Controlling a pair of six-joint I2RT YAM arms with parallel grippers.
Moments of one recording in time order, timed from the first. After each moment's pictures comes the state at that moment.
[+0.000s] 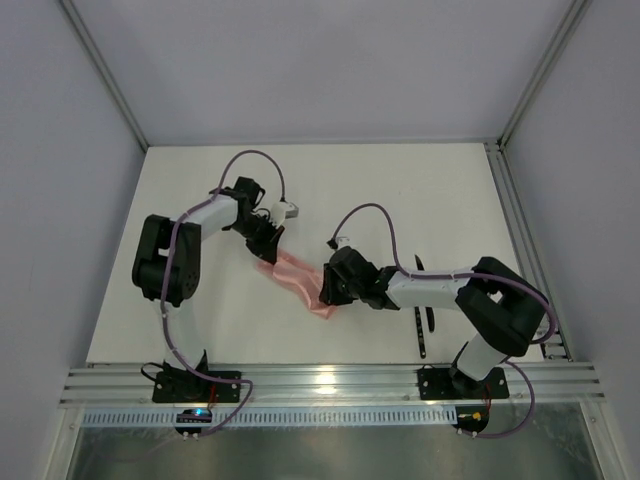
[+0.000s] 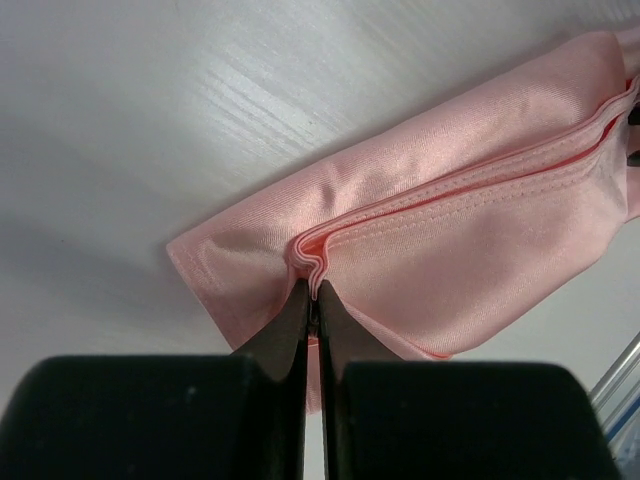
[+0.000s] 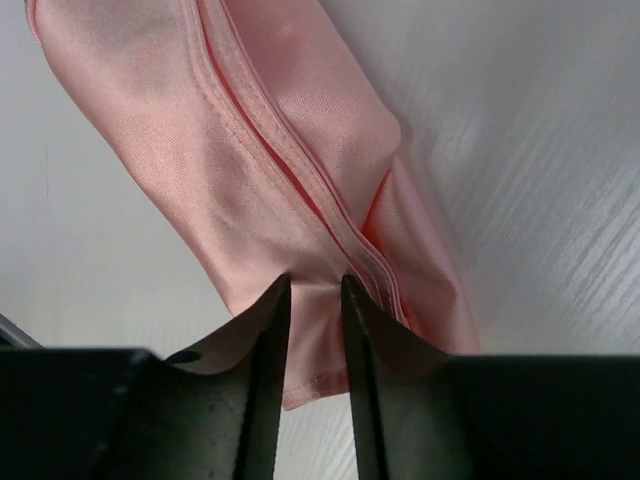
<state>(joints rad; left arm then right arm) -0.28 1.95 1.31 -0.75 0.56 0.57 0.91 1.61 0.76 0.01 0.03 0.70</state>
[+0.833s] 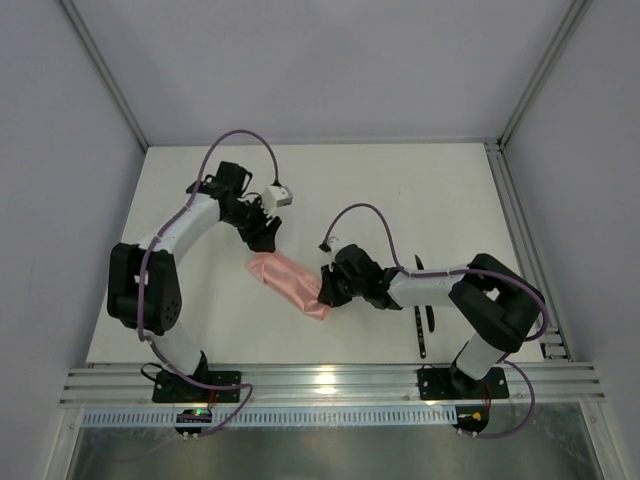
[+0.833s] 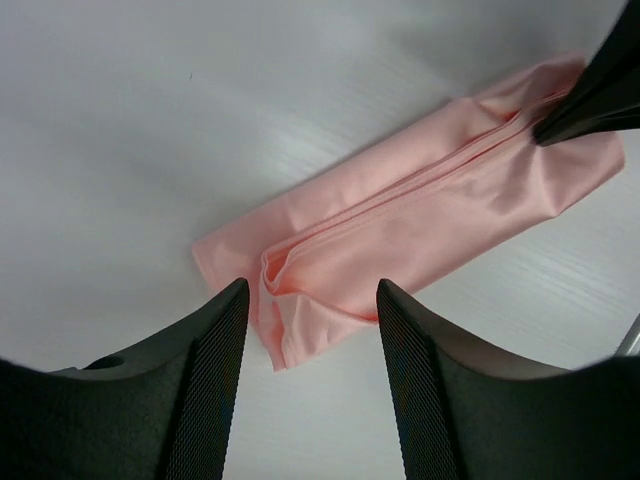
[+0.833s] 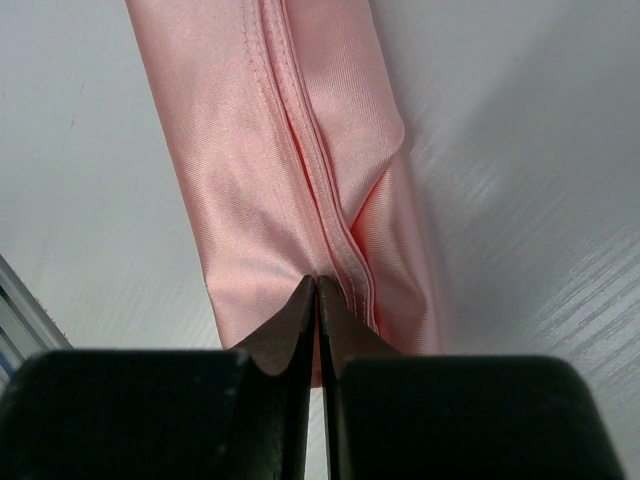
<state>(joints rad) -0.24 1.73 1.31 -0.81 0.57 0.68 0.86 1.65 0.71 0.19 -0.15 0.46</state>
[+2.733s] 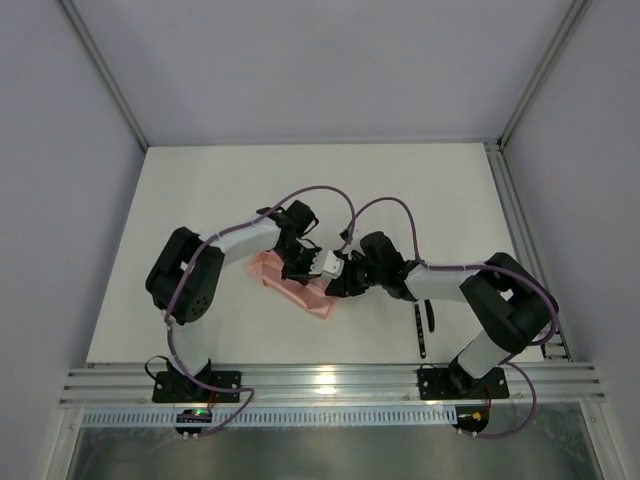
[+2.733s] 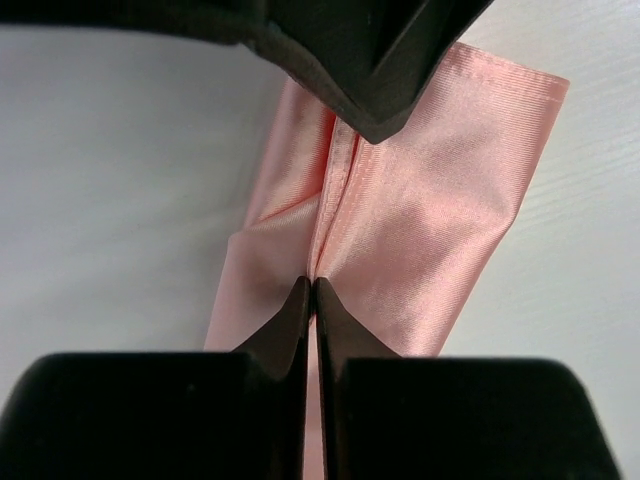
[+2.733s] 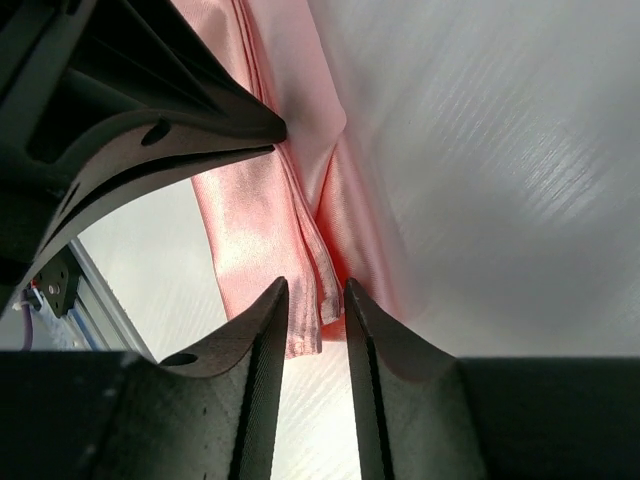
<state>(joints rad) -0.63 1.88 1.25 -0.78 0.51 1.17 0.68 1.60 0.64 0.26 -0.42 0.50</state>
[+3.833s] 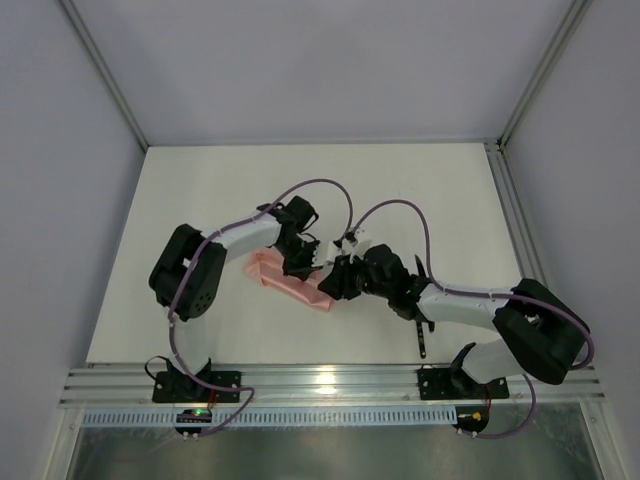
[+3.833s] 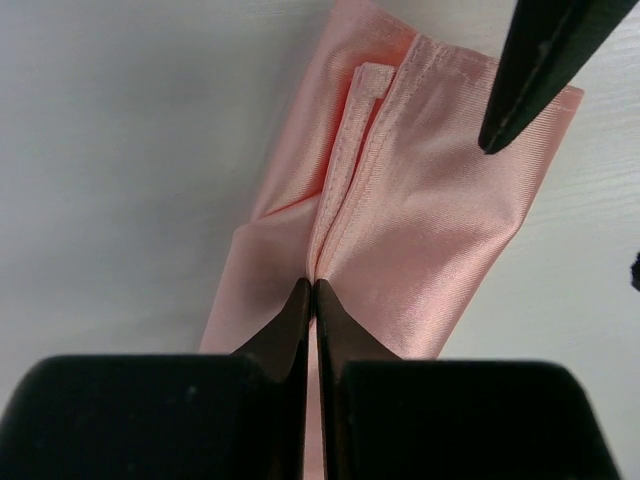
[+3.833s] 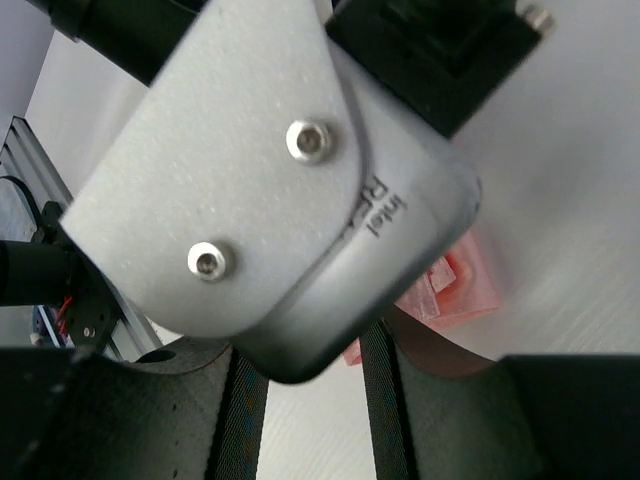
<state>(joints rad) -0.61 1.91 1.29 -0.77 0.47 1.04 0.81 1.38 0.54 0.39 -0.18 0.57</state>
